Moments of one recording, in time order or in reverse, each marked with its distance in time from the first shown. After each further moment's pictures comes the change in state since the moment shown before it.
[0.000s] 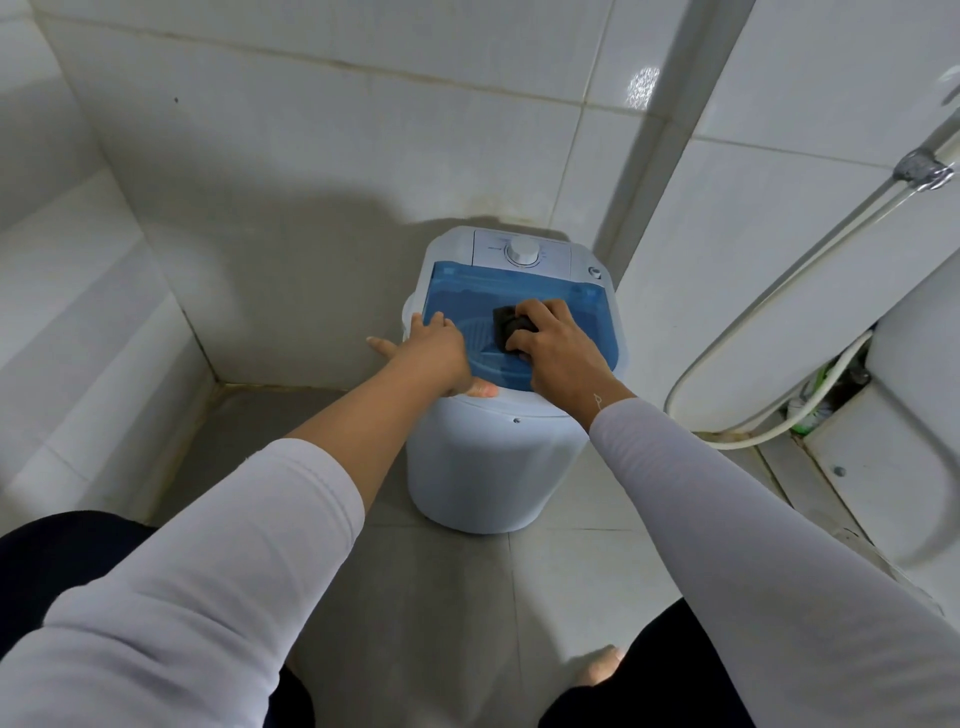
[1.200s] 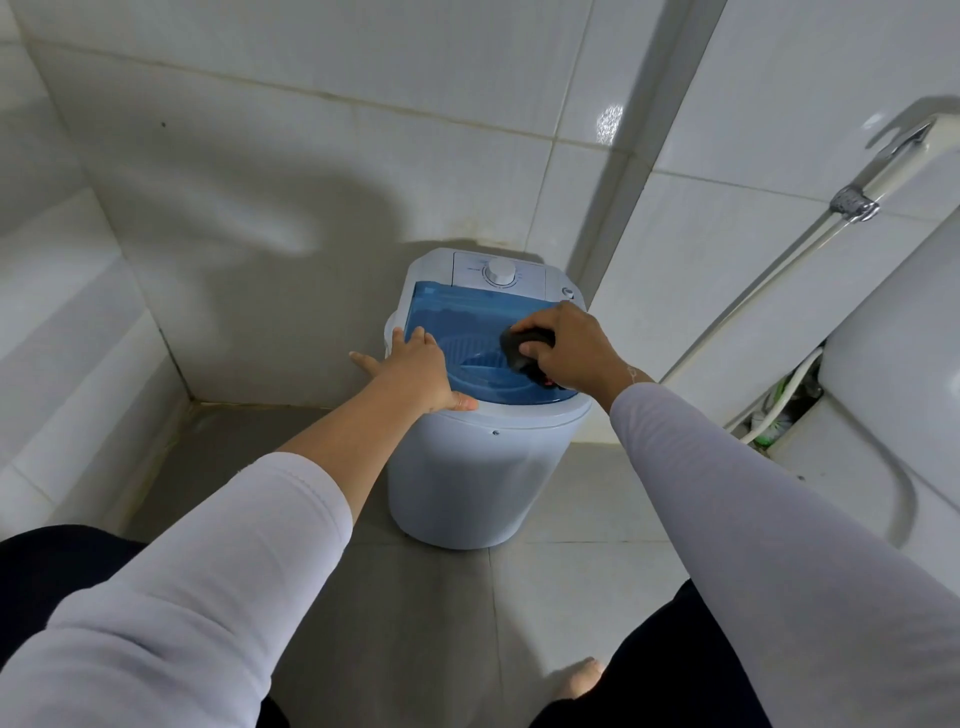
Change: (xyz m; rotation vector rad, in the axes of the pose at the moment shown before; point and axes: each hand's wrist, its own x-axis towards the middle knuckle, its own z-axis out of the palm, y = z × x) left_hand -0.001 -0.006 0.005 0.045 0.067 0.019; right_hand 0.000 0.017 -0.045 0.346 -0.035 0.269
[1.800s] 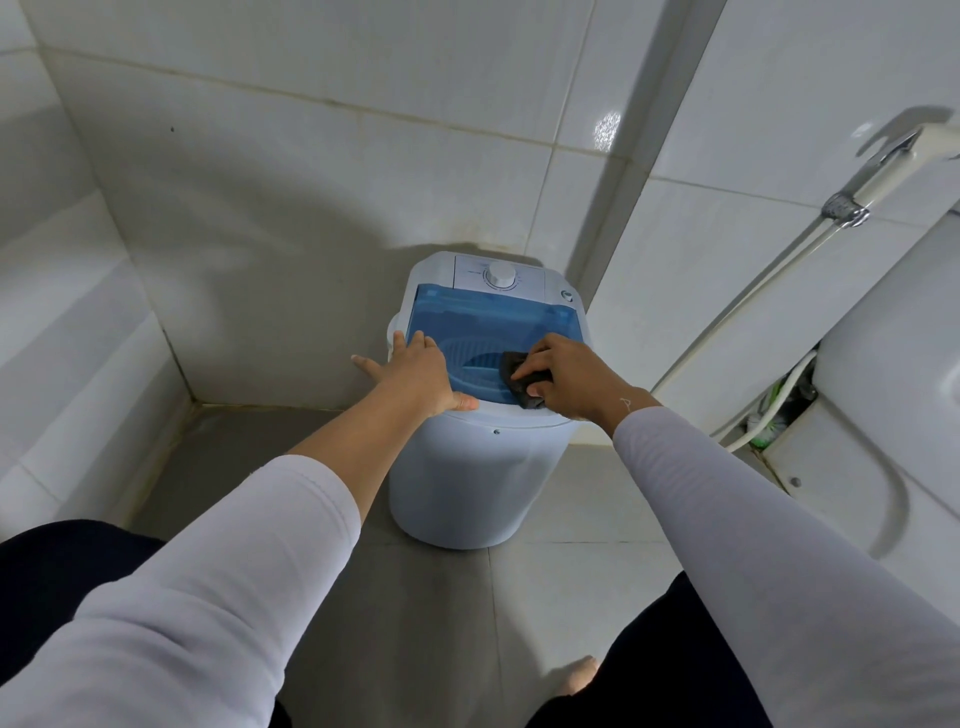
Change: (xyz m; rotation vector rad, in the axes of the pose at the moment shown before) left_hand -0.008 0.000 0.001 -0.003 0.015 0.005; right_hand -0.020 0.005 0.009 -0.210 -0.186 -0.069
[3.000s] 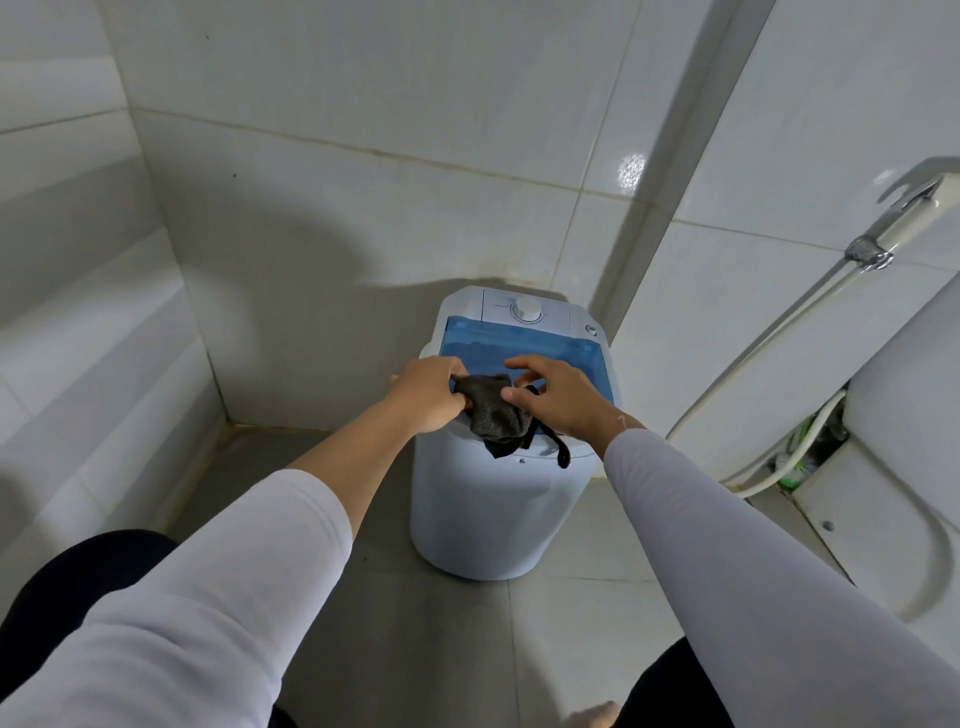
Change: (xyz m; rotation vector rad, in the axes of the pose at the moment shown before) left_hand -0.010 -0.030 -0.014 -0.419 0.170 0.156; right_hand 0.008 -0.039 -0.001 0.484 0.050 0.032
